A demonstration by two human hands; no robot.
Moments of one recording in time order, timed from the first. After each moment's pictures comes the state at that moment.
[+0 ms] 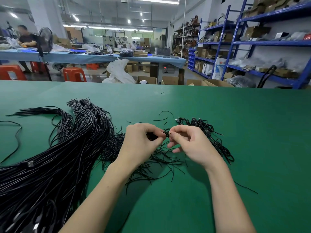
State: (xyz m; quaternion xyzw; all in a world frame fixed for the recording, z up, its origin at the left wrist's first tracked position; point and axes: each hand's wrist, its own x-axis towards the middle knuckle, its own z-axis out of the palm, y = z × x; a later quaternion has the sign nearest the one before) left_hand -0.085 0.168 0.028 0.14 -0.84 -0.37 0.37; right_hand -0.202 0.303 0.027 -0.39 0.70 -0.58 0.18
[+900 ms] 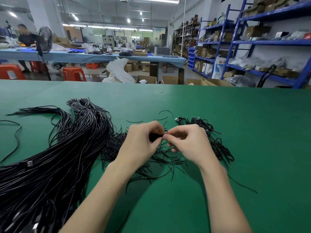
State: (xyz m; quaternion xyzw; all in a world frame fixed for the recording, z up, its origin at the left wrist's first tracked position) left_hand -0.083 0.168 0.027 0.10 -0.88 -0.26 0.38; right_hand -0.192 0.298 0.031 -0.38 0.74 -0.55 0.08
